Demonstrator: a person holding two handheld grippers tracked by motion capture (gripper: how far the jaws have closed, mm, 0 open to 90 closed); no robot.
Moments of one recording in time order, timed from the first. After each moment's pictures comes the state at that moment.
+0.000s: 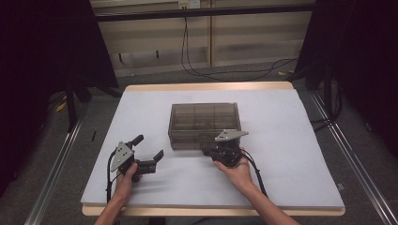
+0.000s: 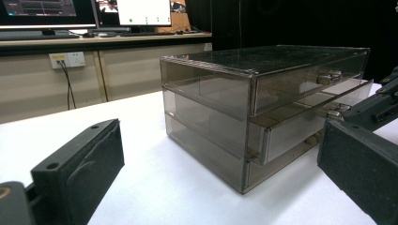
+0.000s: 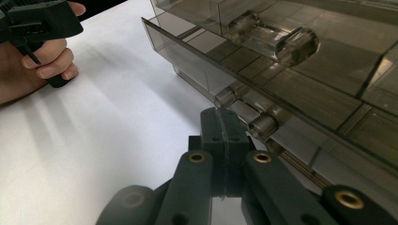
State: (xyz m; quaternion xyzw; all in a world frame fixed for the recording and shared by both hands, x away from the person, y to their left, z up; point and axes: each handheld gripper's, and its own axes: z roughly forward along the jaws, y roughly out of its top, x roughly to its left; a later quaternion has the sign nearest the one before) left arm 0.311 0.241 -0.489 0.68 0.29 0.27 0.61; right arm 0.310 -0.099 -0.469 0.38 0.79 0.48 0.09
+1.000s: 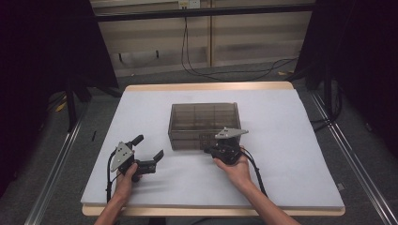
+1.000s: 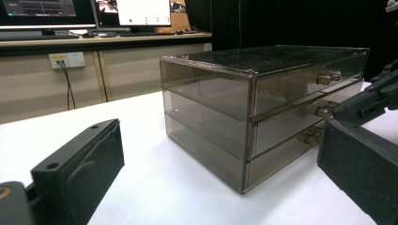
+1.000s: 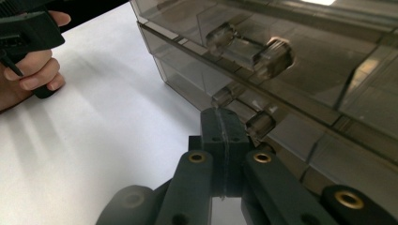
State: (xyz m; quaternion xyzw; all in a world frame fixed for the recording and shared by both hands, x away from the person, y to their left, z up) left arm 0.311 0.240 -0.489 0.68 0.29 0.27 0.61; right arm 0.316 -0.099 -0.469 0.39 0.78 0.48 0.10
